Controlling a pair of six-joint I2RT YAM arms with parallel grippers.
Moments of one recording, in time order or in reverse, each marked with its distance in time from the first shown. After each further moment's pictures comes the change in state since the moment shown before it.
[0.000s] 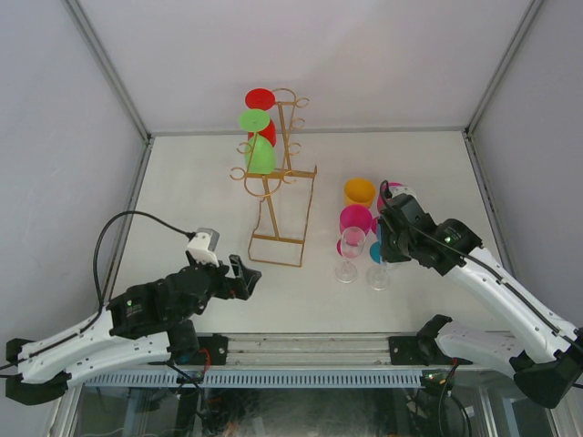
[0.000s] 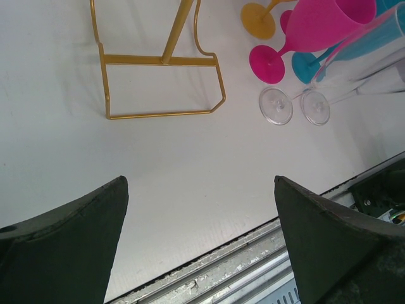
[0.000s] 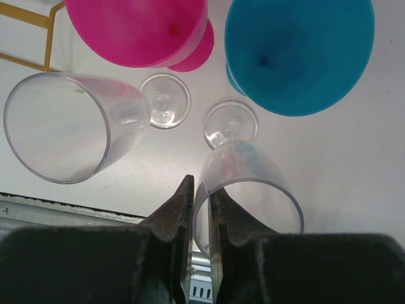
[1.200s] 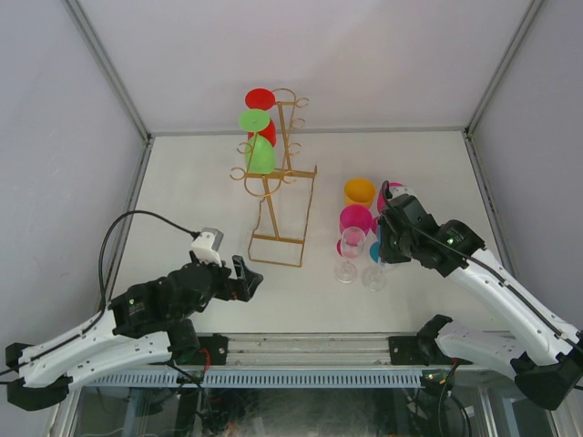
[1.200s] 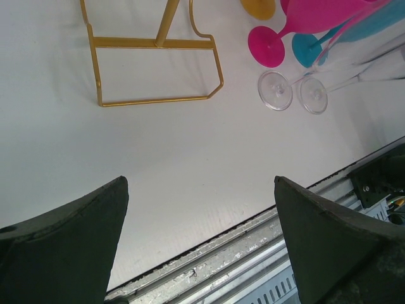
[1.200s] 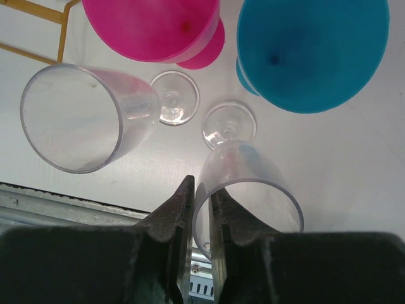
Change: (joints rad) left arm 0.048 0.016 0.000 -0.012 0.095 0.003; right arm -0.001 -0.014 0.000 0.005 -0.035 -0.003
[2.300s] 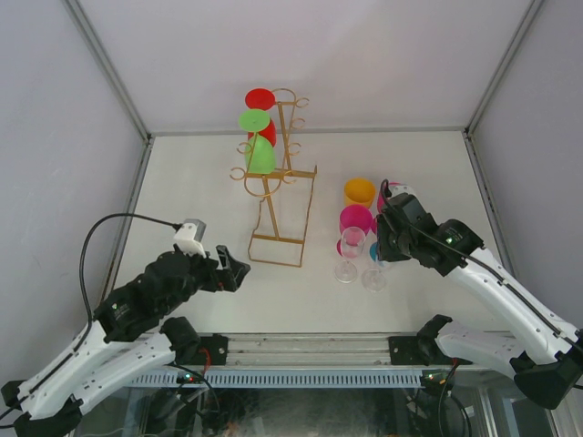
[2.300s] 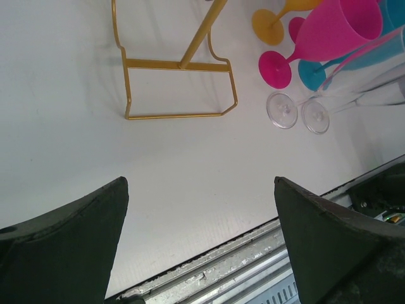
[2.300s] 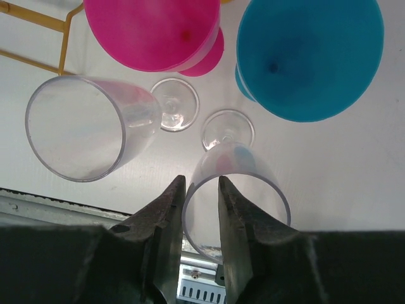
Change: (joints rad) left arm 0.254 -0.043 0.062 -0.040 0.180 0.119; right arm 0.000 0.007 0.001 0.017 0.014 -0.005
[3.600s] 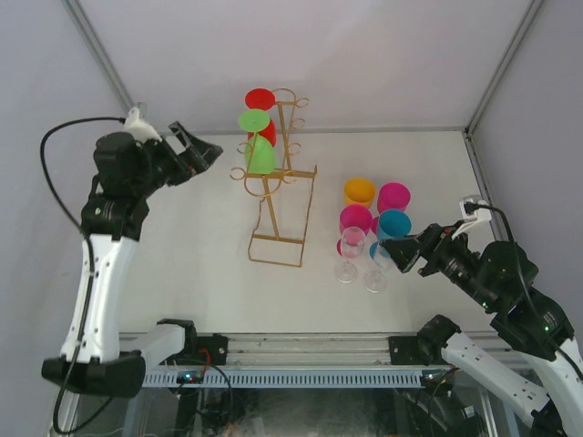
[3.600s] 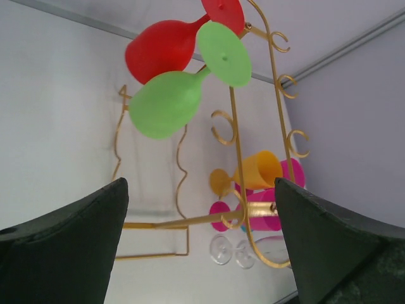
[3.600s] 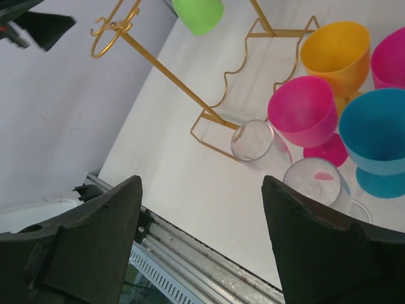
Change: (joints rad) left arm 0.782 0.579 0.665 0.132 0.560 0.061; right arm -0.013 -0.548 -0.067 0.285 -0.181 0.126
